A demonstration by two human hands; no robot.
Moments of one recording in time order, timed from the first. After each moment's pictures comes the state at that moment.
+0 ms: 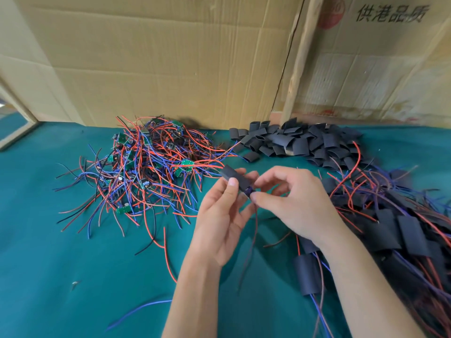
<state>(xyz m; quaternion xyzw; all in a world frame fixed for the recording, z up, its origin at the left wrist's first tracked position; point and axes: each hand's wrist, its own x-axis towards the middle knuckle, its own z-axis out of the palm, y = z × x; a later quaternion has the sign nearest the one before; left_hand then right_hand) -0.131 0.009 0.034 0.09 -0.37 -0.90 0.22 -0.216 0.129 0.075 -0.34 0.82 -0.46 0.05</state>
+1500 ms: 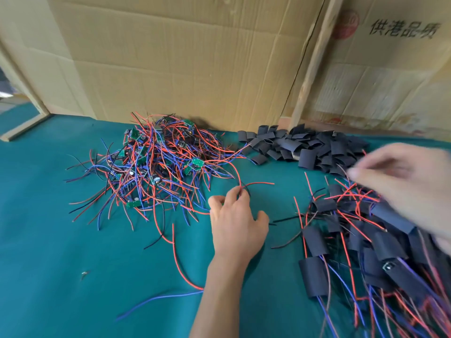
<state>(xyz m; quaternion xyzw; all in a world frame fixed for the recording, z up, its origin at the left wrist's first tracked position) -0.136 0.021 0.013 0.30 -0.90 -0.24 0.21 -0.231 0.215 0.146 -0.21 0.91 -0.36 -0.03</state>
